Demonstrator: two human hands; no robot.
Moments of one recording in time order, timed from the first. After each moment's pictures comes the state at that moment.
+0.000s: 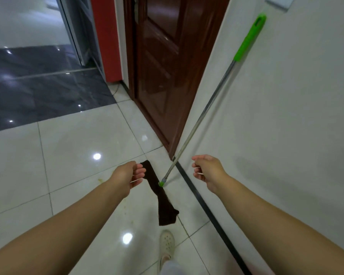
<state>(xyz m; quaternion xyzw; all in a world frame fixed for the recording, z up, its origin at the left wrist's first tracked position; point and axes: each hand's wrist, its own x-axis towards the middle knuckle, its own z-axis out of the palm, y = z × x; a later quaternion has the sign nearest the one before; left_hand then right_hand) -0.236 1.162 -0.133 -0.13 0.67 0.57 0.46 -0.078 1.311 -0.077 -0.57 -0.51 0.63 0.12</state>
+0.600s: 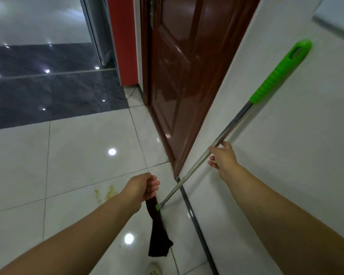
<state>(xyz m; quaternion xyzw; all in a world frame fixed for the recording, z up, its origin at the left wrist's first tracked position) -0.282 1.373 -0.129 -0.18 0.65 0.58 0.46 -0.204 1.593 -0.102 -0.56 -0.53 0.62 0.15</state>
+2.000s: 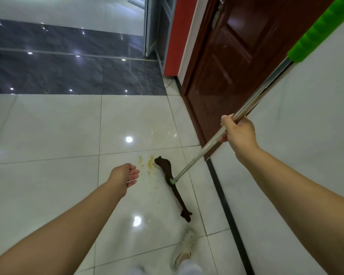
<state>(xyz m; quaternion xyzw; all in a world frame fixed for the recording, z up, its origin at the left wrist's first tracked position) -0.262 0.920 -0.159 -0.25 0.64 0.64 0.36 -0.179 1.182 -0.020 -0.41 -0.76 0.45 0.21</state>
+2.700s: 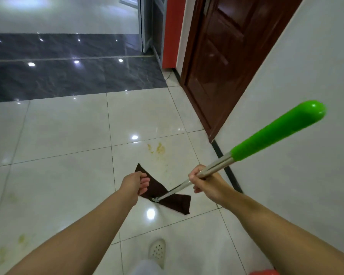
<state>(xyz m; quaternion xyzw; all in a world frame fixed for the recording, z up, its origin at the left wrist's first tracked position) -0.134 0.825 -0.166 -0.25 0.67 0.58 0.40 0.006 1.003 -0.096 -0.28 -0.79 0.54 -0.09</state>
